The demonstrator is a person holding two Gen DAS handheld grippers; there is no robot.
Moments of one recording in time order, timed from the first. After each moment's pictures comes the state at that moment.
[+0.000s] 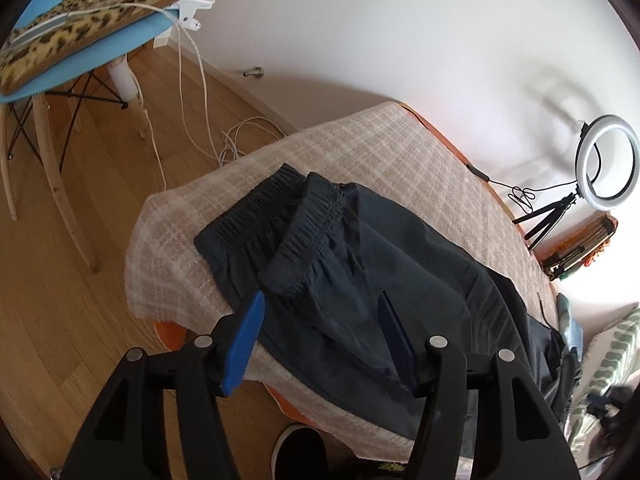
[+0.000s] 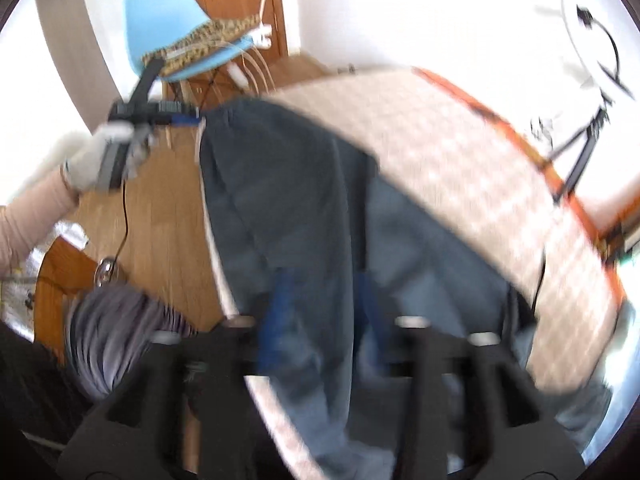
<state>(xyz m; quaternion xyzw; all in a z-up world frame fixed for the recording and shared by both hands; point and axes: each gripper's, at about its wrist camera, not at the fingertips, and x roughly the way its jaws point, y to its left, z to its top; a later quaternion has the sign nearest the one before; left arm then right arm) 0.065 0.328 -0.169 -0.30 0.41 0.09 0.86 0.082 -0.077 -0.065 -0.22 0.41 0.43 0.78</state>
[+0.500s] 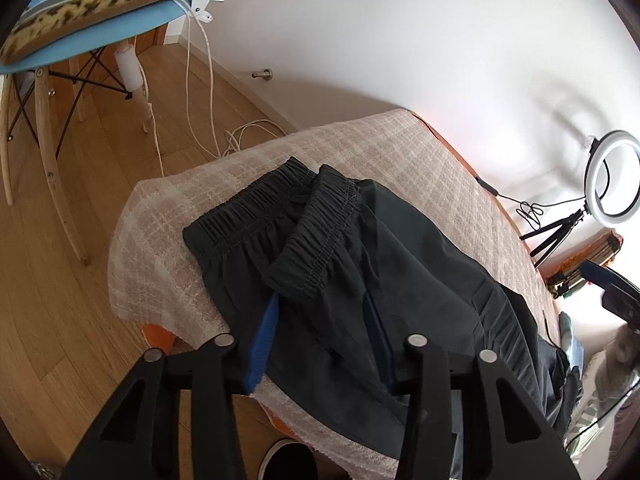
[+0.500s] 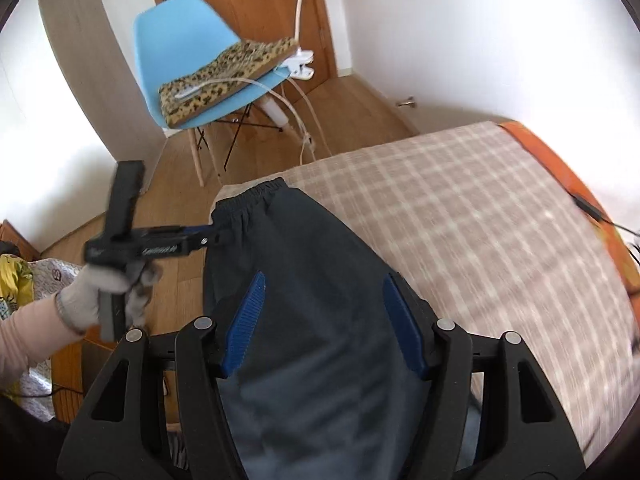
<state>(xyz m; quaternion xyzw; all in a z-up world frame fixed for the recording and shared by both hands) 0.067 0.332 -0.195 -0.33 0.38 0.10 0.86 0.189 0.130 -0.094 -0.20 0.41 0.52 0.72</state>
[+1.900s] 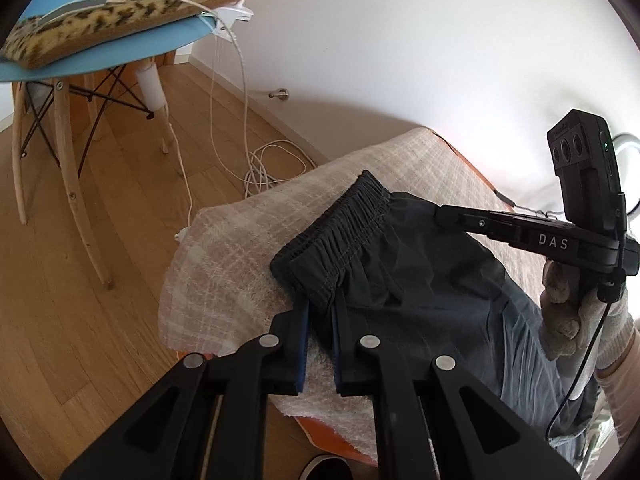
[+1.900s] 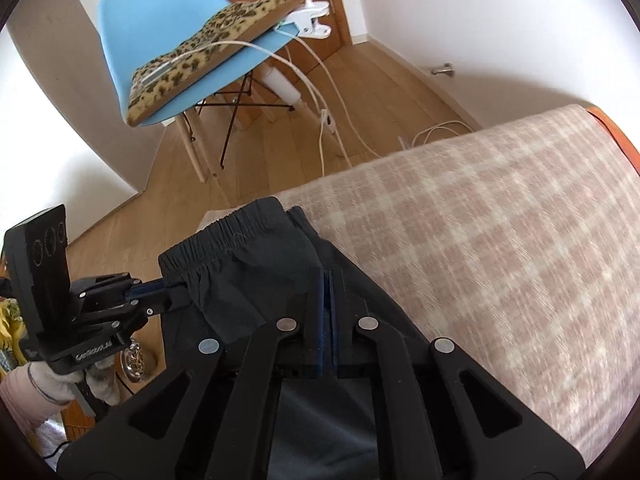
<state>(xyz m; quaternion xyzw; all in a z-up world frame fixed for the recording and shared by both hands) 0.047 0.368 -0.202 -0.29 0.37 0.12 0.87 0.210 0.266 -0.179 -0.18 0.46 0.52 0.70</state>
